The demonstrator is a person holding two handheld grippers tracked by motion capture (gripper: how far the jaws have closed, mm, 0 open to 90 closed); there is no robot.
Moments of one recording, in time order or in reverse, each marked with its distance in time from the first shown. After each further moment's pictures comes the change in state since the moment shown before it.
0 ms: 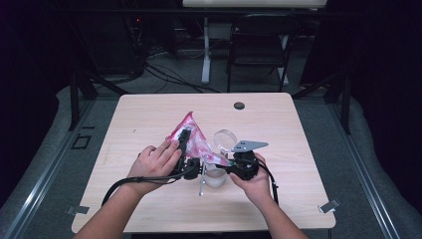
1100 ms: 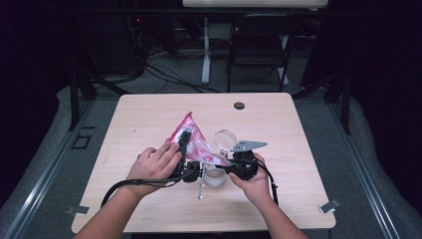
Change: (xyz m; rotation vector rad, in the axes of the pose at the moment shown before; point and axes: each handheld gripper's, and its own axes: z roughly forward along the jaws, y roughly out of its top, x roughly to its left) left arm -0.002 0.000 -0.006 -0.012 0.018 0.020; right arm 0.000 0.000 0.002 0.010 -0.001 0.011
